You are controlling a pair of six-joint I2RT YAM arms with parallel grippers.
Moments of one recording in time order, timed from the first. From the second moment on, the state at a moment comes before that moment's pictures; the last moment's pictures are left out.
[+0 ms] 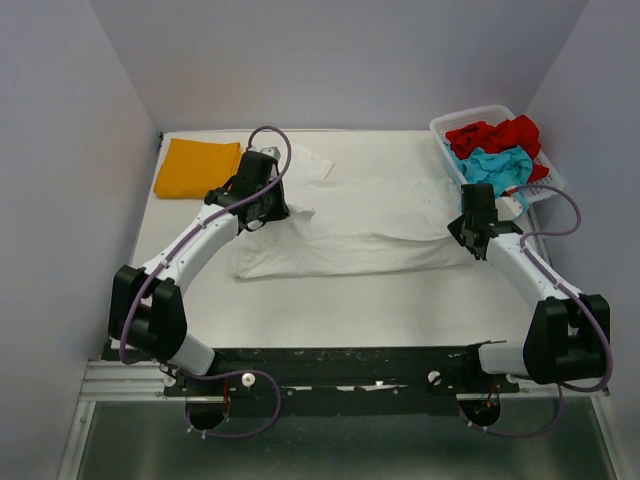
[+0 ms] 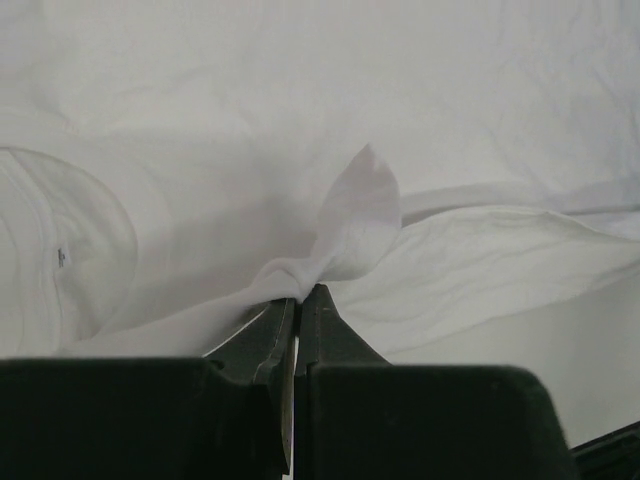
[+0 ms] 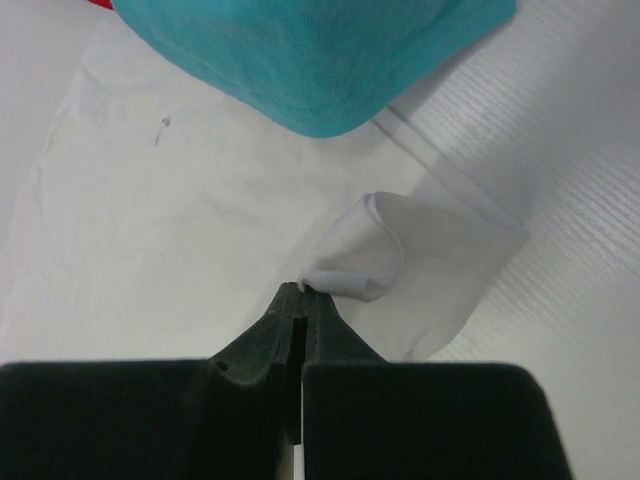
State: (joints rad) left arm -0.39 1.48 1.19 -0.47 0.07 -0.46; right arm 0.10 1.32 0.85 -0.40 0.38 0.95
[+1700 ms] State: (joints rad) left arm -0.33 1.74 1.11 -0.39 0.27 -0.59; right arm 0.36 1.57 0.82 -0.14 0.16 0.67
